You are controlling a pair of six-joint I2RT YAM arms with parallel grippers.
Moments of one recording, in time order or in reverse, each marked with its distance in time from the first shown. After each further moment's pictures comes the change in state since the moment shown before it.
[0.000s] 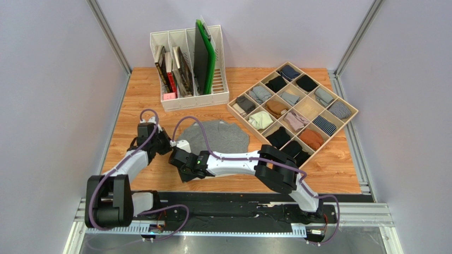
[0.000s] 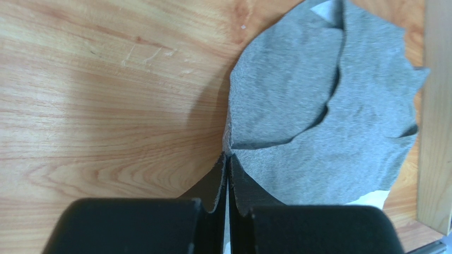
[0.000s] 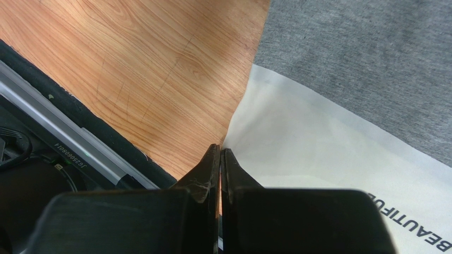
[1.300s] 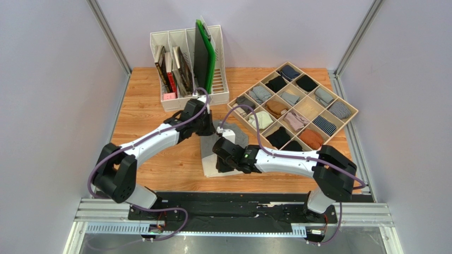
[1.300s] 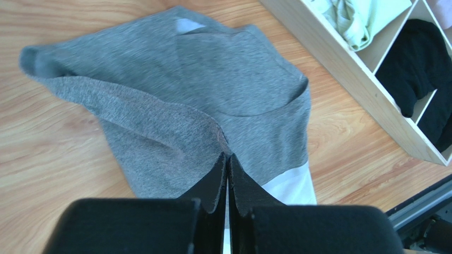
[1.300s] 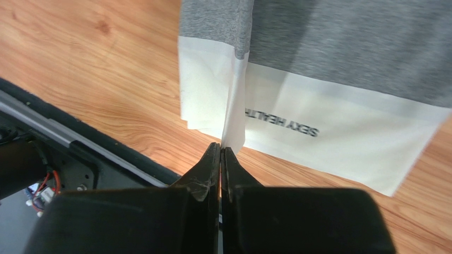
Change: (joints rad) left arm -0.585 0.241 0.505 -0.180 -0.217 0.021; right arm -0.155 -0.551 -0.587 0.080 0.038 0.112
